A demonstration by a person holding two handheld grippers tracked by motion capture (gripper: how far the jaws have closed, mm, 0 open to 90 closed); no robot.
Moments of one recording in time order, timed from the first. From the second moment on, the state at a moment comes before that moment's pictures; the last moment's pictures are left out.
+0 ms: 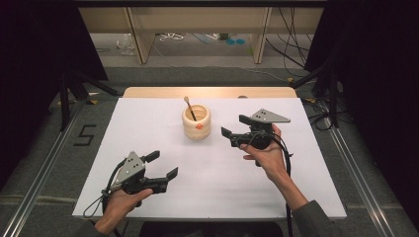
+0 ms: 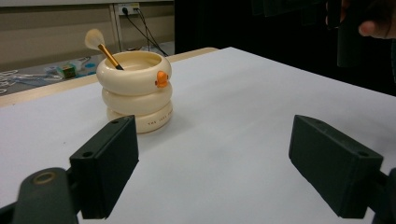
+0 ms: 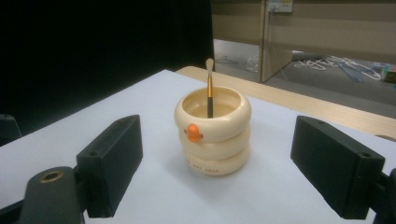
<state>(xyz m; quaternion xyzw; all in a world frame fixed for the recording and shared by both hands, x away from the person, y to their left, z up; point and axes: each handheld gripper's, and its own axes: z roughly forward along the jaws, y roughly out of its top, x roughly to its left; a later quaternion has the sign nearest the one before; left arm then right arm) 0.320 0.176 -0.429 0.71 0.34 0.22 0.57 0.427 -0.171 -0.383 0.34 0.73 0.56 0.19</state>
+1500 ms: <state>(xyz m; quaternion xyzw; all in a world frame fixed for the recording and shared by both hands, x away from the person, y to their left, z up) 0.320 0.176 -0.429 0.71 0.34 0.22 0.57 0.384 -0.173 -0.403 0.34 0.73 0.57 0.18</state>
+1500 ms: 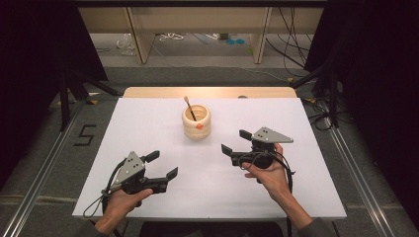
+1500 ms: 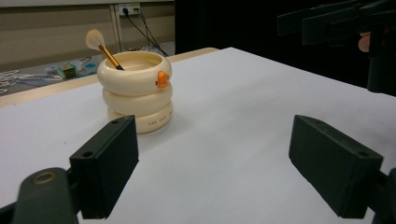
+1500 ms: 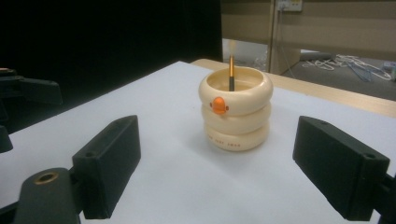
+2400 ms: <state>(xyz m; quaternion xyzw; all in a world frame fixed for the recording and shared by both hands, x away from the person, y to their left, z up) 0.319 0.176 -0.429 0.71 0.34 0.22 0.57 0.356 -0.189 -0.418 0.34 0.73 0.56 0.17</state>
